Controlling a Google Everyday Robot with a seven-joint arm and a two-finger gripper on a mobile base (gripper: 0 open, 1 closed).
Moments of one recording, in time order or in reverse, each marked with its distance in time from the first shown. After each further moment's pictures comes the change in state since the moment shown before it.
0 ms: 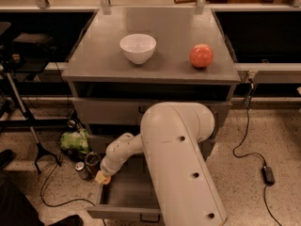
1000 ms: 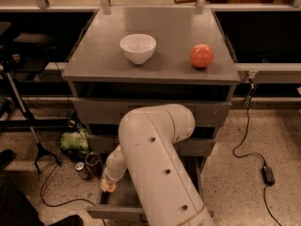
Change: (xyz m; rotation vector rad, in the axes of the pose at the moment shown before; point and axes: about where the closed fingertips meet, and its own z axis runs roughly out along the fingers) arm 0.044 -0.016 0.053 0.055 0.096 0.059
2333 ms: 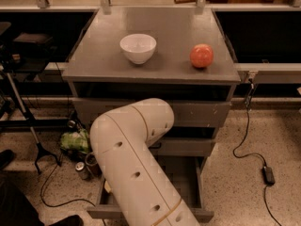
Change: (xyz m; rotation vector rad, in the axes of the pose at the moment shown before) arm 0.016 -0.020 0.014 0.103 0.029 0.090
